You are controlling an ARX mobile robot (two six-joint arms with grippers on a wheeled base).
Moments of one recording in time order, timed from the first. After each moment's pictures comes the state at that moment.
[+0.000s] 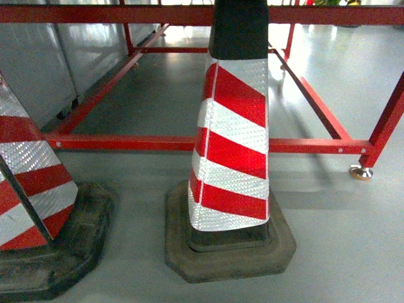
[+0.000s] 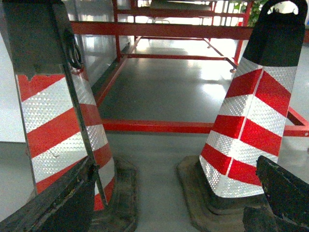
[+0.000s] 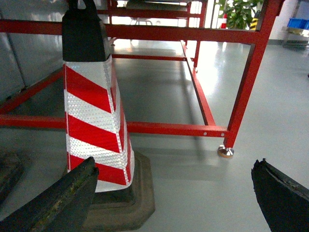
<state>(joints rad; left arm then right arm) 0.00 0.01 0.02 0.00 0.00 -0.01 0.00 0.00 0.01 0.00 0.00 -0.01</state>
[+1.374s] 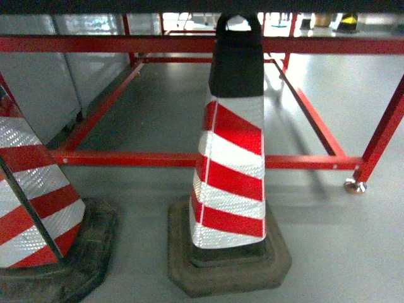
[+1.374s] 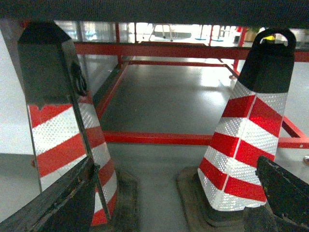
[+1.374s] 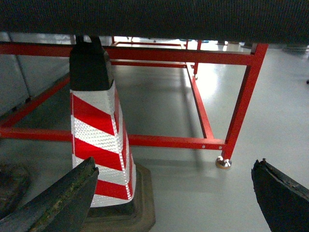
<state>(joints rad) 0.00 0.01 0.02 -0.01 0.00 -0.01 0.00 0.00 0.01 0.00 0.00 0.00</state>
